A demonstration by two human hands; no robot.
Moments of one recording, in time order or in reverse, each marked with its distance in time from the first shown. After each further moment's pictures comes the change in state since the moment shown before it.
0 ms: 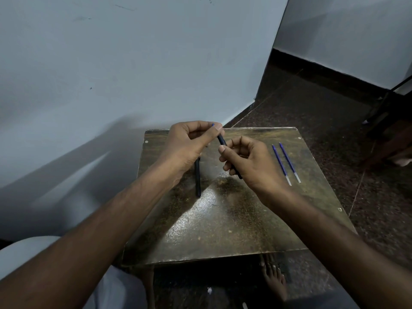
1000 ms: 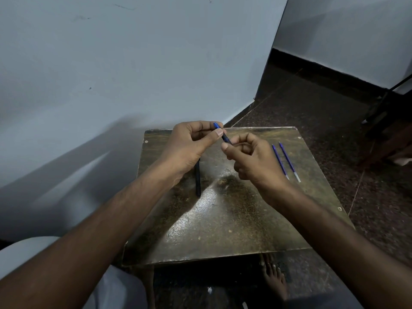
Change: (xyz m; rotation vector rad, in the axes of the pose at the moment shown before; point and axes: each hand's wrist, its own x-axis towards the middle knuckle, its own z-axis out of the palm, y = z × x) left_hand 0.002 -0.001 -0.001 0.029 -0.063 -0.020; right_hand 0.004 0.001 -0.006 0.127 0.008 0.049
